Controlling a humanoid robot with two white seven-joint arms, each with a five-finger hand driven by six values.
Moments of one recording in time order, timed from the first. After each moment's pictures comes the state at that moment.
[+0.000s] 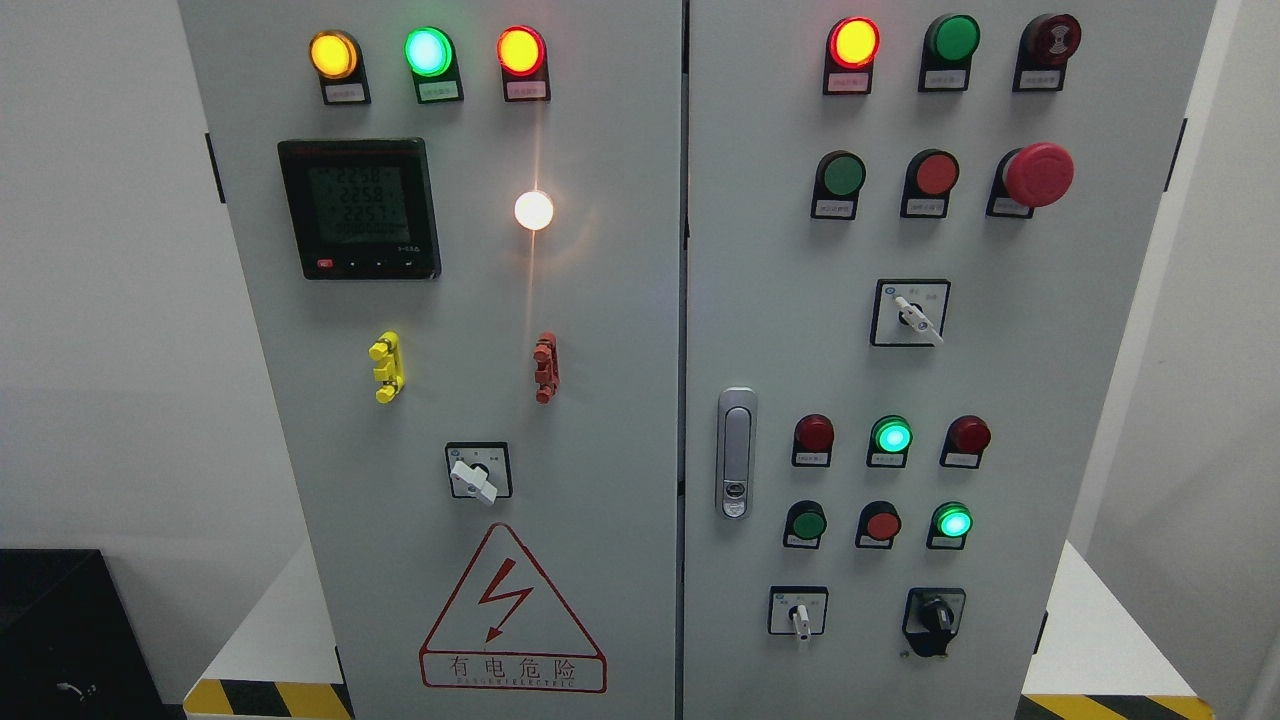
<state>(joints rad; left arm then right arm) 0.00 -0.10 -0.13 0.00 0.06 -0.07 -0.02 0.18 0.07 0.00 -0.25 -0.11 -0.05 0.29</state>
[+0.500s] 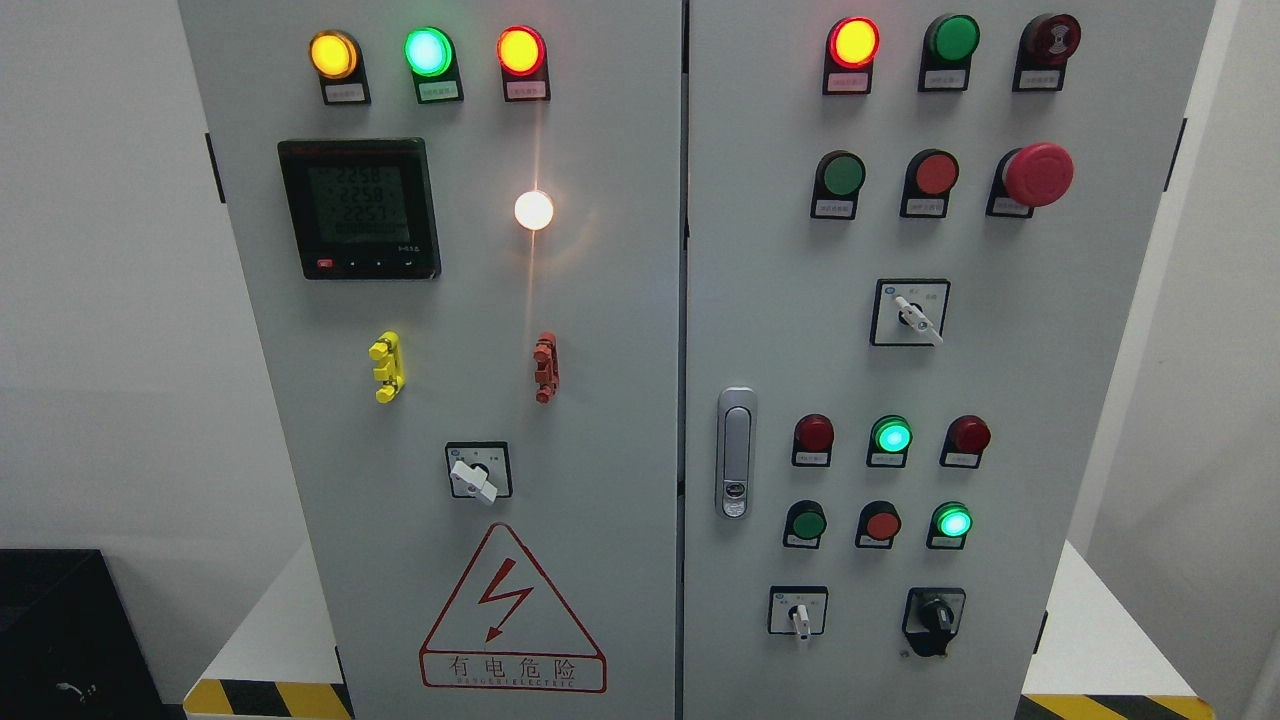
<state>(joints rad) 0.00 -0.10 -0.13 0.00 0.06 -0.07 -0.02 0.18 0.07 0.00 -0.24 -0.11 -0.05 0.29</state>
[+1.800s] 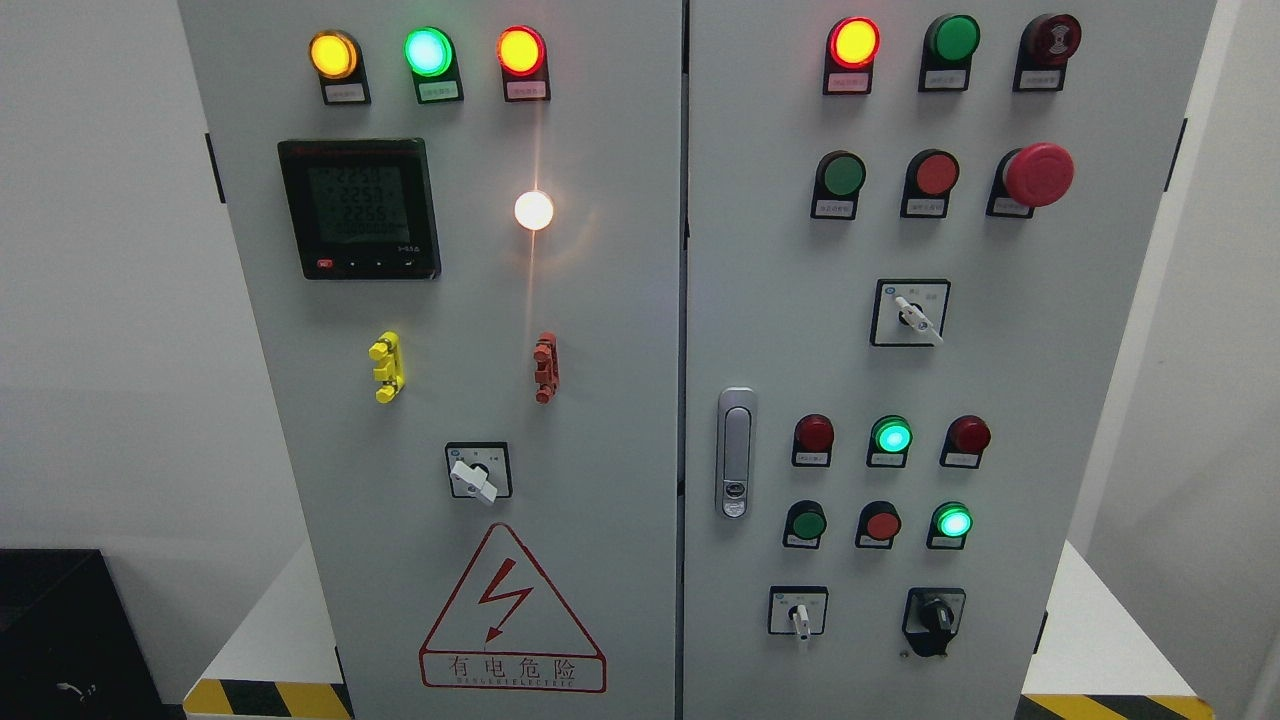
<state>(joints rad) 0.00 -0.10 -0.13 0.00 0.06 -0.07 -0.02 0.16 0.08 -0.09 -0.26 -0.12 -0.22 0.36</state>
